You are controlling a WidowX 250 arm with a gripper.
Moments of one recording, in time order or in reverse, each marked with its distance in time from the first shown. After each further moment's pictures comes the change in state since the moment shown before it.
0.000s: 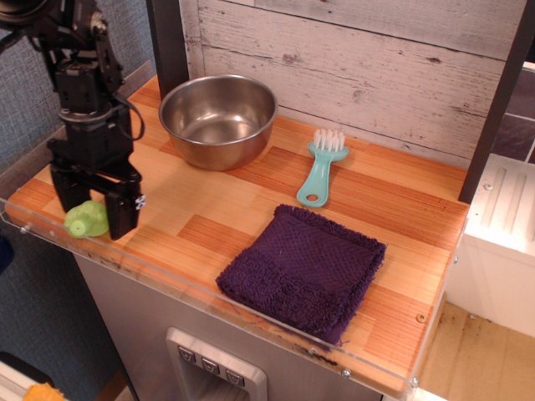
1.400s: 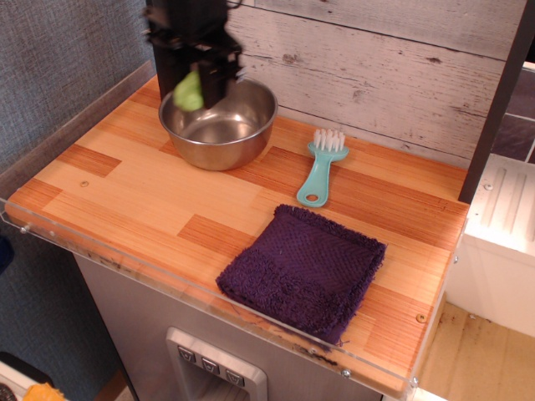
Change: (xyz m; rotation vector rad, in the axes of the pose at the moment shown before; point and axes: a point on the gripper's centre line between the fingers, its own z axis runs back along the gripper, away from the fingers) arm 0.109 -0.044 0.097 0.067 -0.235 -0.078
